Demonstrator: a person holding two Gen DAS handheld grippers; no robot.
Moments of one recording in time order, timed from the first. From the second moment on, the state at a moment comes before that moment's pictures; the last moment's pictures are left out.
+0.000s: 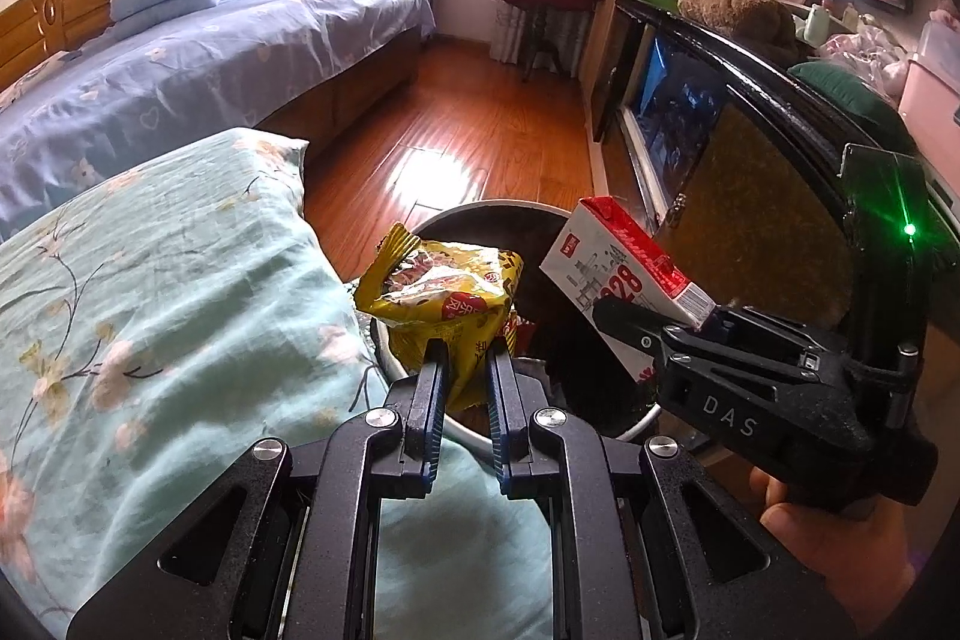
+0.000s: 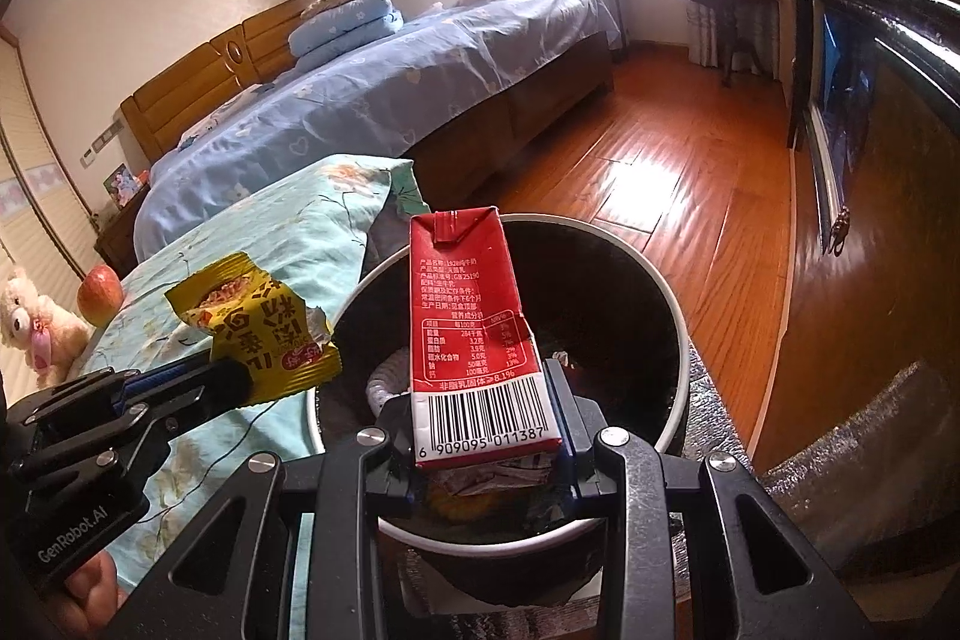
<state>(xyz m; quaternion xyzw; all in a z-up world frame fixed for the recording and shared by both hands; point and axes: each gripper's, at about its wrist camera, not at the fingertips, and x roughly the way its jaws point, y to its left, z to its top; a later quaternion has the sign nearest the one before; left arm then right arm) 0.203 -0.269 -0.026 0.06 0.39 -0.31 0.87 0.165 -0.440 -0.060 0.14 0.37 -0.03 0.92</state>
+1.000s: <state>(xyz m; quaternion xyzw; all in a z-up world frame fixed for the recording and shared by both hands) 0.216 -0.286 -0.030 0.07 0.39 -0.31 0.86 0.174 -0.457 -0.065 0.15 0.38 -0.04 0.91</state>
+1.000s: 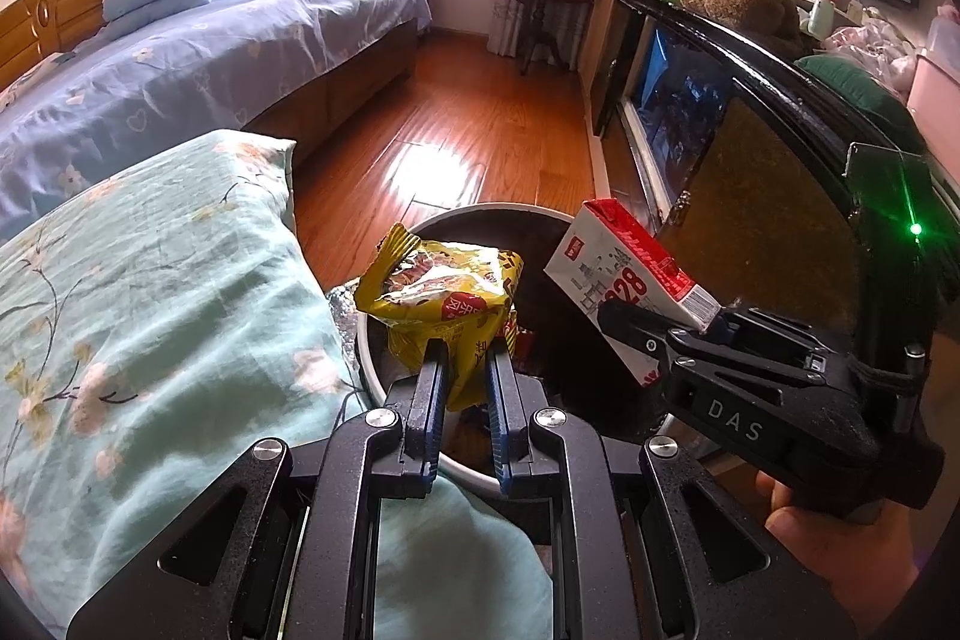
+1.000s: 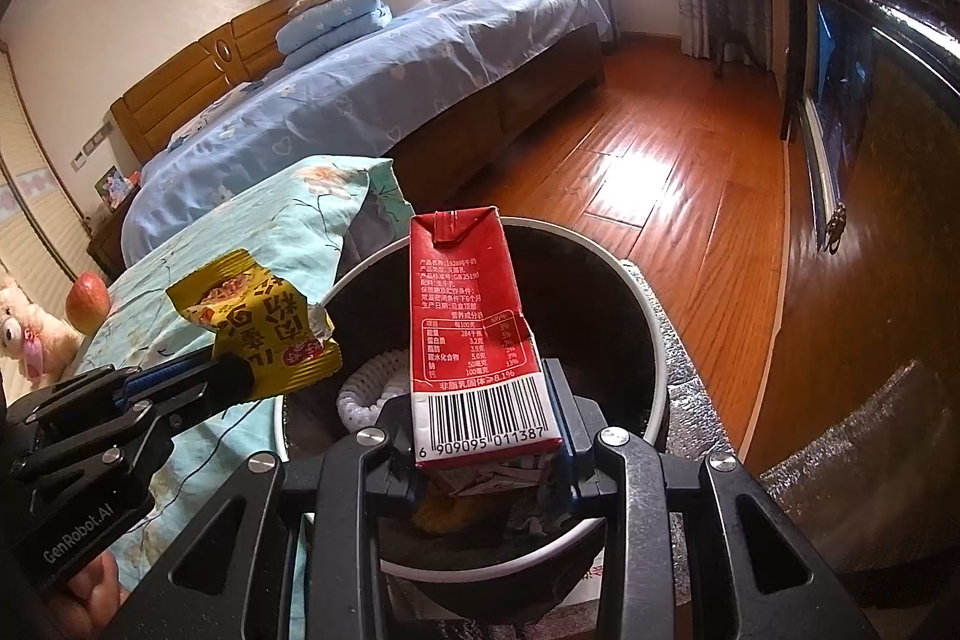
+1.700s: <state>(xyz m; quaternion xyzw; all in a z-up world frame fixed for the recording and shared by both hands) 0.218 -0.291 -0.030 0.07 0.39 -0.31 0.86 0.178 -0.460 -0.067 0.16 0.39 -0.03 0.91</state>
